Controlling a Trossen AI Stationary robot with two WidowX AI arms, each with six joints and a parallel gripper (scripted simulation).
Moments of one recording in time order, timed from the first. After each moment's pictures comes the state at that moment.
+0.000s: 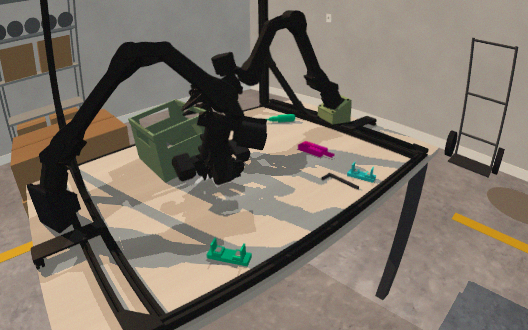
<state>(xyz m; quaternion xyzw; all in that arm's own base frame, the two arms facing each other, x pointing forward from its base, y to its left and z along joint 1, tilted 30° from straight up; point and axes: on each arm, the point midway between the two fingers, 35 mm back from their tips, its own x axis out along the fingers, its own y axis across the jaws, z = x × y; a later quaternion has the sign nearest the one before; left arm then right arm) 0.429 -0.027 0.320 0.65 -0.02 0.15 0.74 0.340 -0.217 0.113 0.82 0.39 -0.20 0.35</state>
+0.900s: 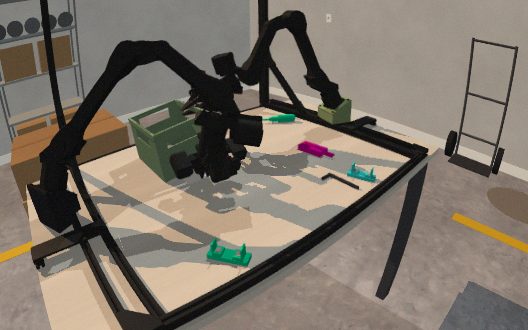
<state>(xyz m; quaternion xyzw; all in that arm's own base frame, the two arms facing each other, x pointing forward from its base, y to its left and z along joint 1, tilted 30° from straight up) 0.429 -0.027 0.320 0.65 -0.02 0.15 0.74 0.343 -0.205 0.116 0.82 0.39 -0.20 0.35</state>
